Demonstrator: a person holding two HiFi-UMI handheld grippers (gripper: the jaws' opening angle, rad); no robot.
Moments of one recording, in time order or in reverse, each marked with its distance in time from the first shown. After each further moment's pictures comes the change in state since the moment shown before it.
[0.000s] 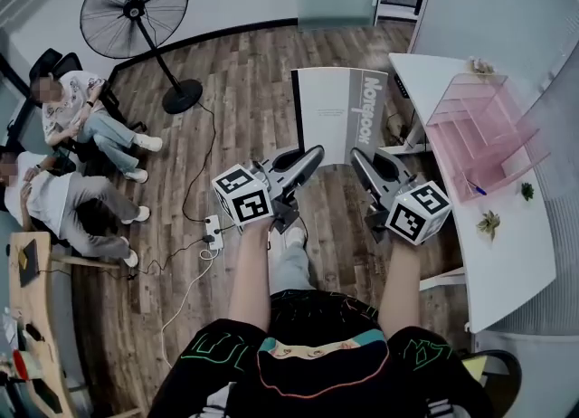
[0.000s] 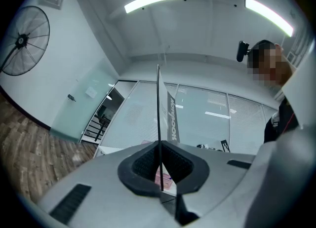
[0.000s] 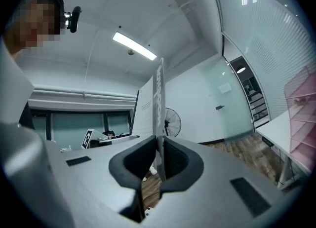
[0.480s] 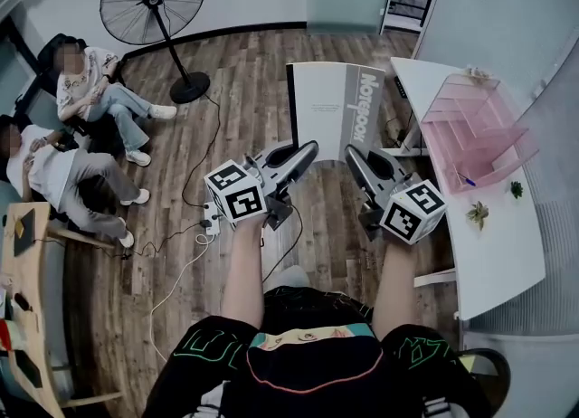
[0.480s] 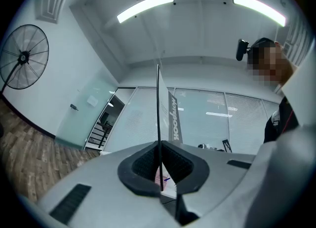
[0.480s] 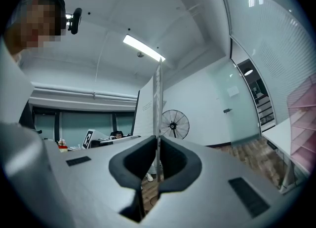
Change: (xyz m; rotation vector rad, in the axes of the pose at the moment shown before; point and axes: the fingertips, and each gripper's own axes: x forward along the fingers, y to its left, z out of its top) left arm -0.048 -0.079 0.016 0.053 -0.049 0.042; right arm -0.040 0.083 0.021 -0.034 -0.017 0.060
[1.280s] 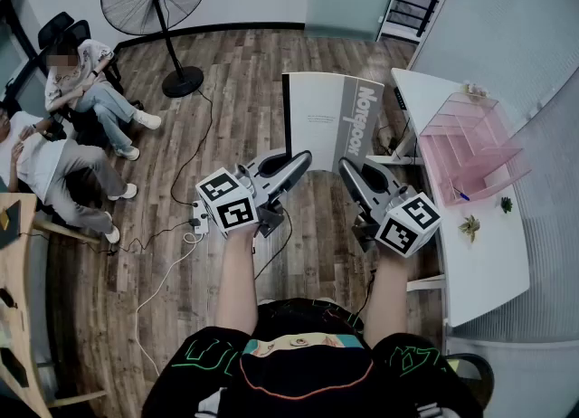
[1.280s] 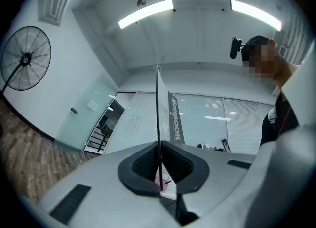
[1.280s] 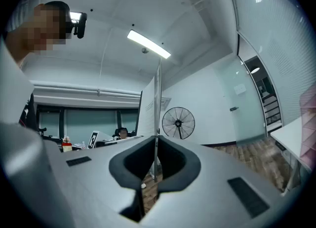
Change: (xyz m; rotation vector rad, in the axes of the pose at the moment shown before) left arm -0.036 0.017 0.019 0.011 -0.039 -0.011; right arm 0.032 0.031 -0.002 -0.019 0.028 0.050
